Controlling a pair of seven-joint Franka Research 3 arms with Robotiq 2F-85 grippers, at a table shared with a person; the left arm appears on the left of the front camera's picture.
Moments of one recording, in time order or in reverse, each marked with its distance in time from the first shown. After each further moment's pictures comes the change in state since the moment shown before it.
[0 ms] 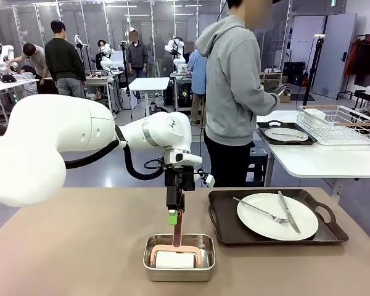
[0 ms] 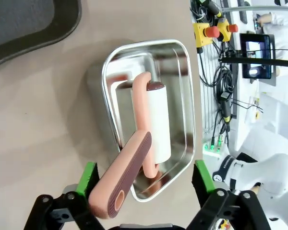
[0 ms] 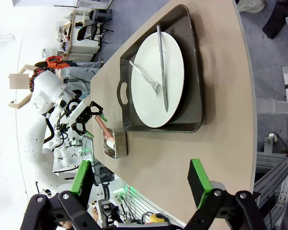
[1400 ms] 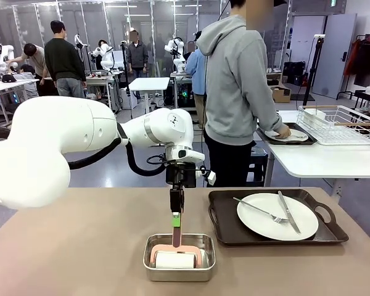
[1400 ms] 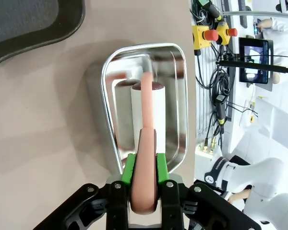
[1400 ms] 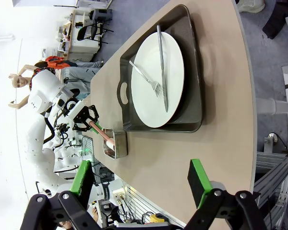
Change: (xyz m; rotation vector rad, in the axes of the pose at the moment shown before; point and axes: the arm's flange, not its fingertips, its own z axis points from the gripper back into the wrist) left arm 0.005 -0.007 0.010 -0.004 0.010 0.052; right arm 0.000 0.000 0.000 0.000 0.000 0.000
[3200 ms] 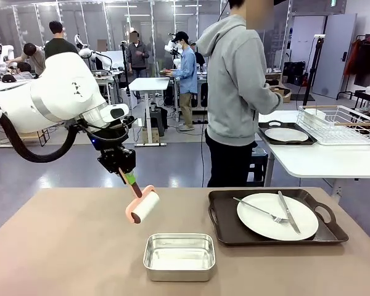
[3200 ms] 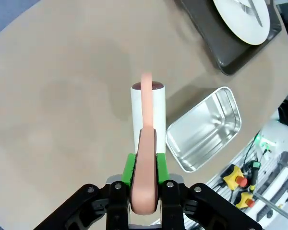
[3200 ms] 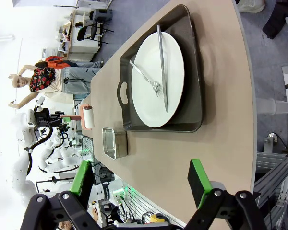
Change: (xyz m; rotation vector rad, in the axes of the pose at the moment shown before) left arm -0.184 -0.162 0.066 0.542 -0.674 0.963; right arm 0.000 0.000 0.000 0.000 -0.001 0.000
